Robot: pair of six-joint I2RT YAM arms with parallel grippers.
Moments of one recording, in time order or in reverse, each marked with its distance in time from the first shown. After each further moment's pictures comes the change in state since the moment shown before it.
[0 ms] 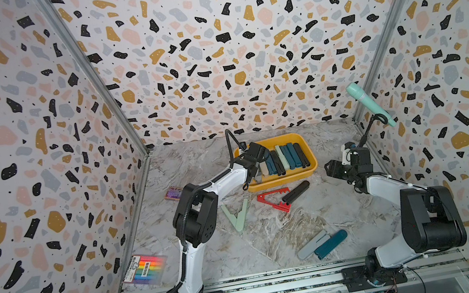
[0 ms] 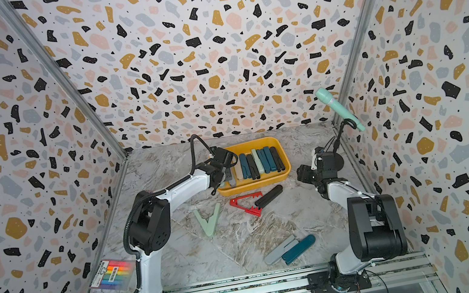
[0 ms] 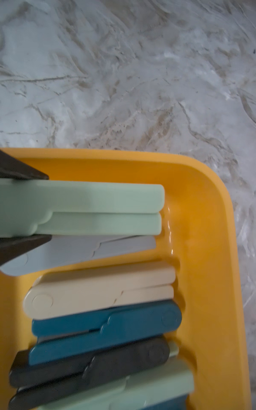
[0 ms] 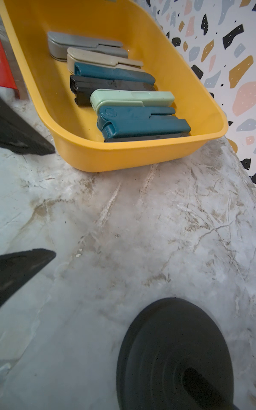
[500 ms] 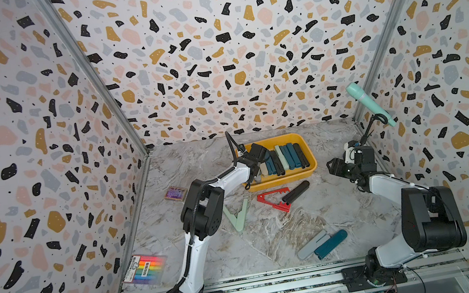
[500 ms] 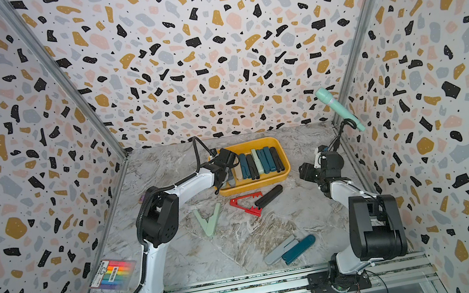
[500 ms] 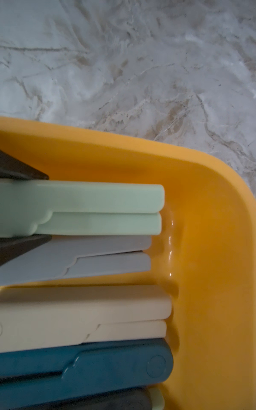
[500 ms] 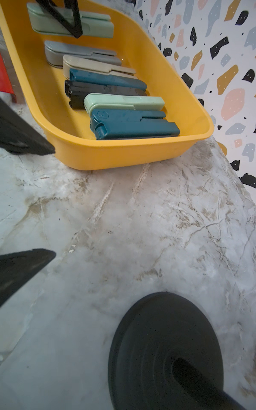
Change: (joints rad) left arm 0.007 0.124 0.089 -0.009 -0.024 -0.083; right arm -0.036 0.002 0.009 0.010 -0.047 0.000
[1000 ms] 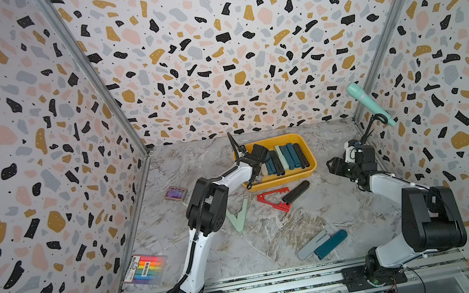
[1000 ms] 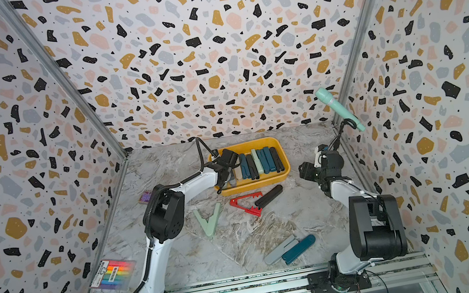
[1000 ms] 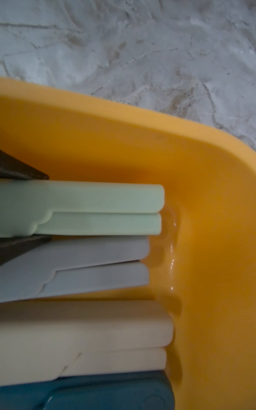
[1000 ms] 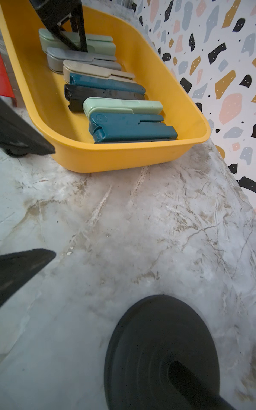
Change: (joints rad) left arm 0.008 0.086 0.080 -0.018 -0.011 -0.003; right arm -0.006 0.001 0.014 -0.006 -0.015 -0.001
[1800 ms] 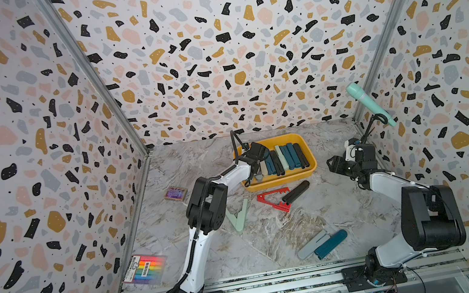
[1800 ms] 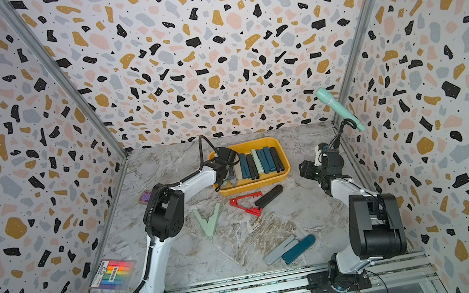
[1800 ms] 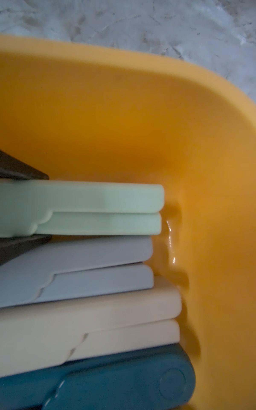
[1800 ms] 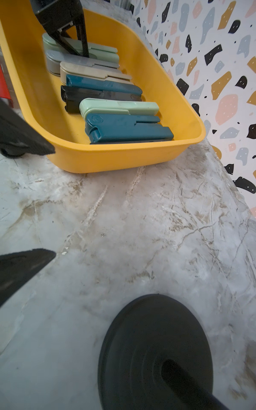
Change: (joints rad) left arm 0.013 0.017 0.024 0.038 0.096 0.183; right arm -0.004 0.010 0.019 -0.013 0.000 0.000
